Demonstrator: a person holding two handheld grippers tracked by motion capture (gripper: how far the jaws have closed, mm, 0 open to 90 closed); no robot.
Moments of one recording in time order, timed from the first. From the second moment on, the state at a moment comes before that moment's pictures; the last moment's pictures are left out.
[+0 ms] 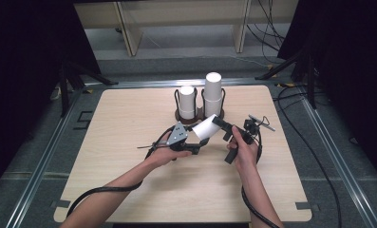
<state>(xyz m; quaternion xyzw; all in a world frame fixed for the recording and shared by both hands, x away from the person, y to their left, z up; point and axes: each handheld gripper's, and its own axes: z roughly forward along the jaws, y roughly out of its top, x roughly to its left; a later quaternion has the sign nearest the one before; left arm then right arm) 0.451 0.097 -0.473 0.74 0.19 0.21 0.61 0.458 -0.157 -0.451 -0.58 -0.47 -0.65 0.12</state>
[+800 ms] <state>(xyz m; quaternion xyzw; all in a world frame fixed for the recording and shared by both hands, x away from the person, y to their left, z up) 0.450 0.107 -0.463 0.75 0.18 0.22 0.60 0.444 -0.165 -0.444 -0.55 -0.51 -0.65 0.09</state>
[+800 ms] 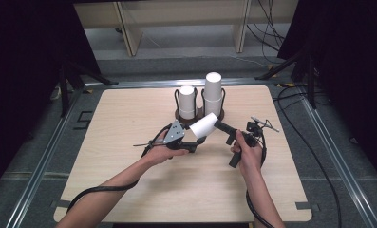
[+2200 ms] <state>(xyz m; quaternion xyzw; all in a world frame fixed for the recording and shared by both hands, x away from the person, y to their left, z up) 0.450 0.139 -0.434 0.85 0.11 0.22 0.47 0.421 -0.172 -0.450 -0.47 -0.67 -0.57 -0.09</state>
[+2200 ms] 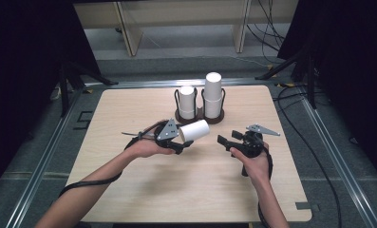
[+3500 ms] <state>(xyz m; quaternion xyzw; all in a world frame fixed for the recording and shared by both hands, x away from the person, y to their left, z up) 0.448 0.143 -0.402 0.92 0.02 0.21 0.33 0.409 -0.164 -0.452 -0.45 -0.72 -0.52 -0.13</state>
